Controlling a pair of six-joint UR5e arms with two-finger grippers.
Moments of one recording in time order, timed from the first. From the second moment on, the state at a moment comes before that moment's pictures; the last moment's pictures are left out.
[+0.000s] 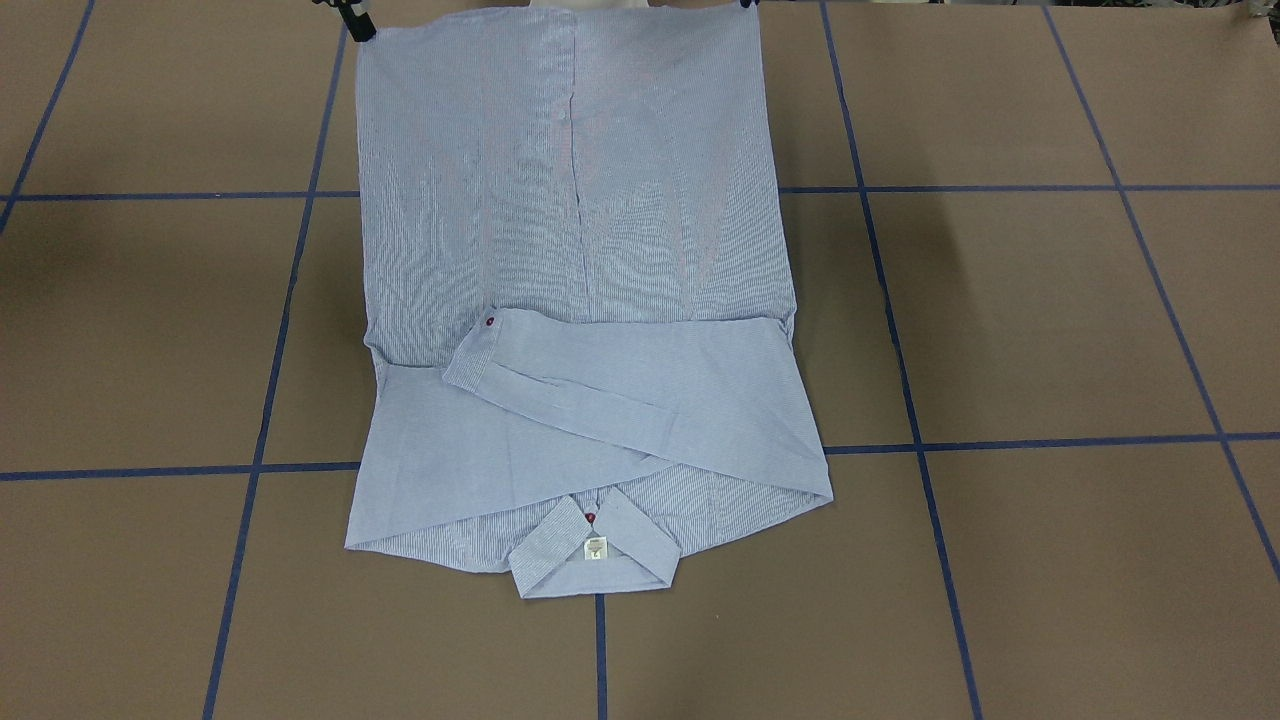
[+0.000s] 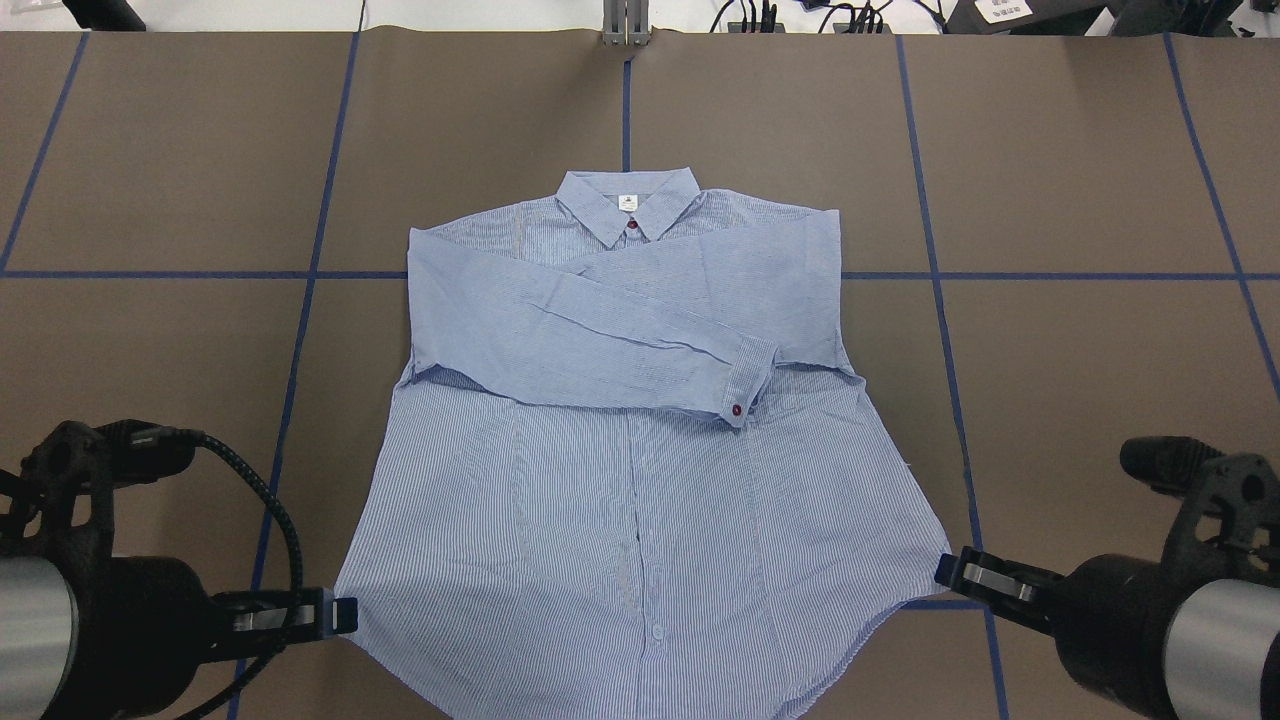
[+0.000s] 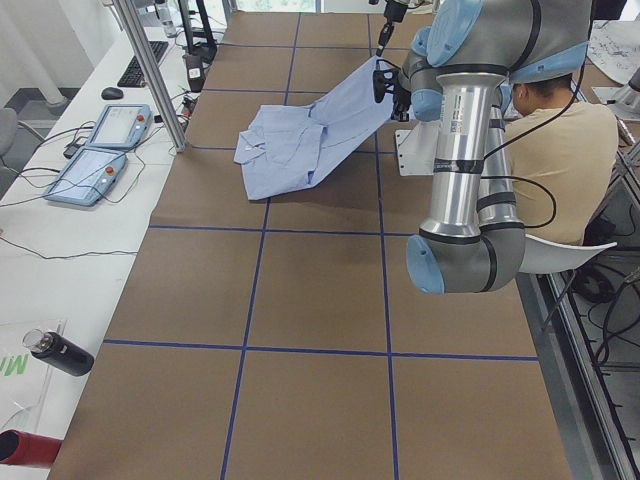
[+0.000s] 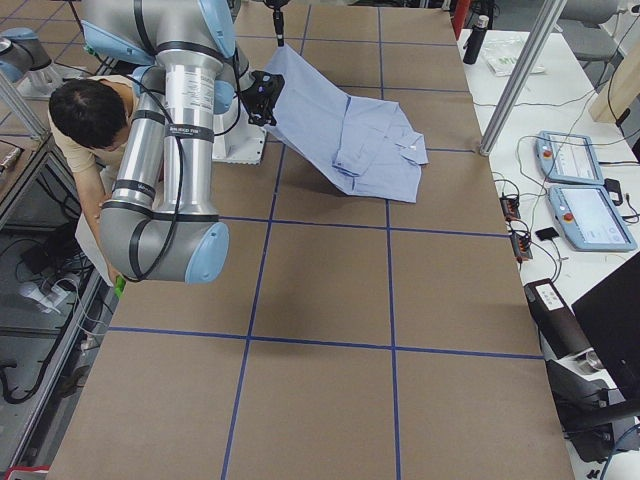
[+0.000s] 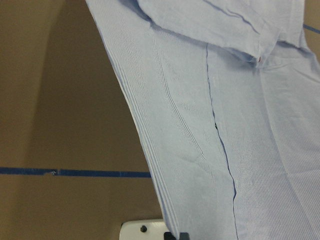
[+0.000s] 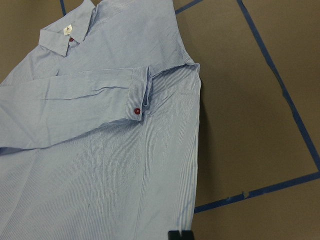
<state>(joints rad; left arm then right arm) -0.22 -1.70 -2.66 -1.54 -1.68 -1.59 0.08 -1.67 2.75 -1.61 1.35 1.86</state>
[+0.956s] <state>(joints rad) -0.55 -2.02 -2.13 -1.52 -1.55 -1.47 0.52 -1.29 2.33 -1.65 1.46 1.60</state>
